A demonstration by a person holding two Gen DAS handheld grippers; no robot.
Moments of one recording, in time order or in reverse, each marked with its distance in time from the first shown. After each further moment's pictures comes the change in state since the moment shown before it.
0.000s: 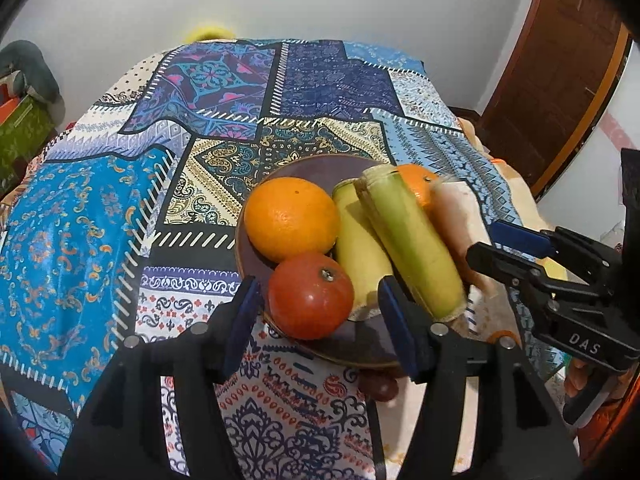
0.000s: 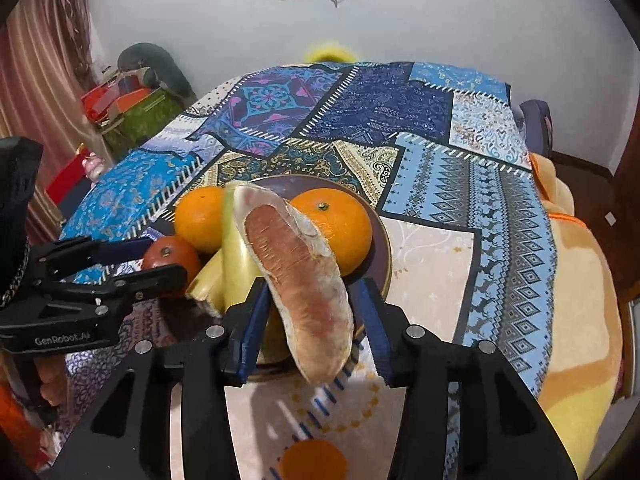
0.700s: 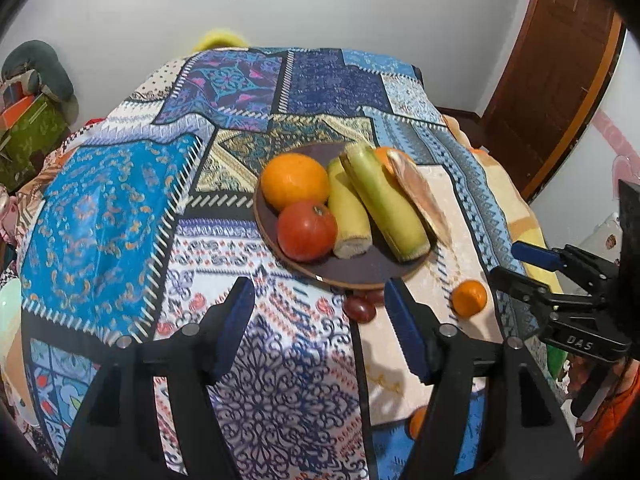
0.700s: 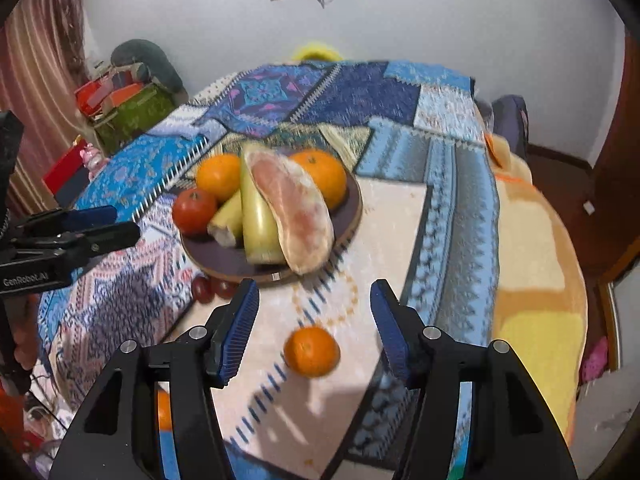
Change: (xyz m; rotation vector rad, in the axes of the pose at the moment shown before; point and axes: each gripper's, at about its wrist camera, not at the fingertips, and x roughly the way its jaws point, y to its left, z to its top) left arm -0.063 -0.012 -0.042 -0.005 -0.004 0.017; right arm -0.043 0.001 -0.043 0.027 0.049 -0.061
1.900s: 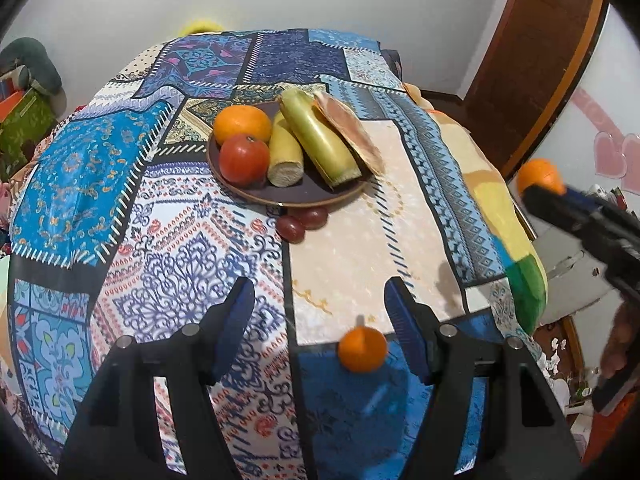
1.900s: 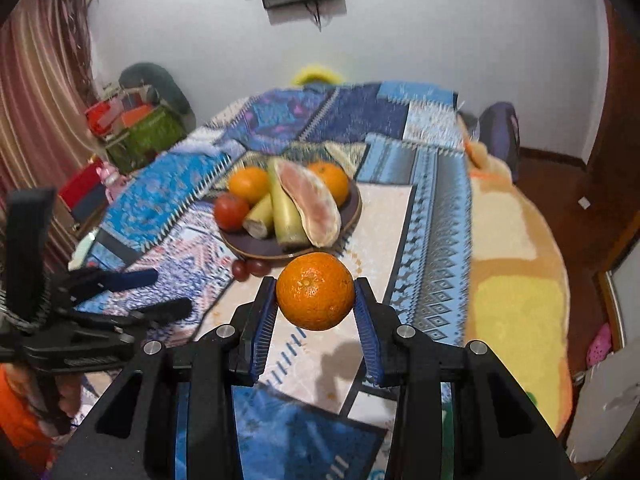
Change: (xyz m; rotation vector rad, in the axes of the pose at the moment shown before) left arm -0.026 -0.054 -0.057 0.024 0.043 -0.038; right arm -0.093 0.014 -0.026 0.020 -0.124 0.008
